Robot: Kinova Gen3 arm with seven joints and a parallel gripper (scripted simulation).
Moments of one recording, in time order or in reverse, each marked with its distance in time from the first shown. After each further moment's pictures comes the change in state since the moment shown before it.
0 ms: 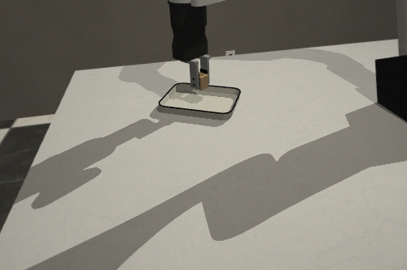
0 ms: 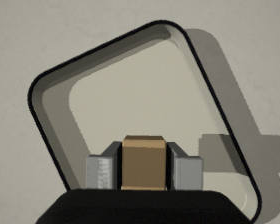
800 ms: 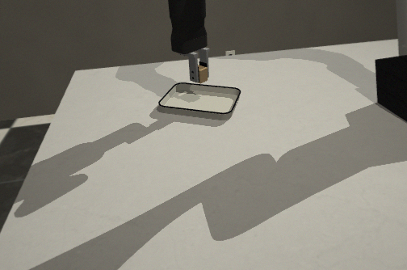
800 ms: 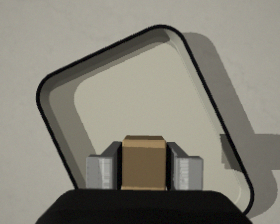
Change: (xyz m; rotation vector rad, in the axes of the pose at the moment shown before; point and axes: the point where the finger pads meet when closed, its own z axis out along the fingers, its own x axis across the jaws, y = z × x) arm 0.000 0.002 -0.016 0.002 -0.002 -0.001
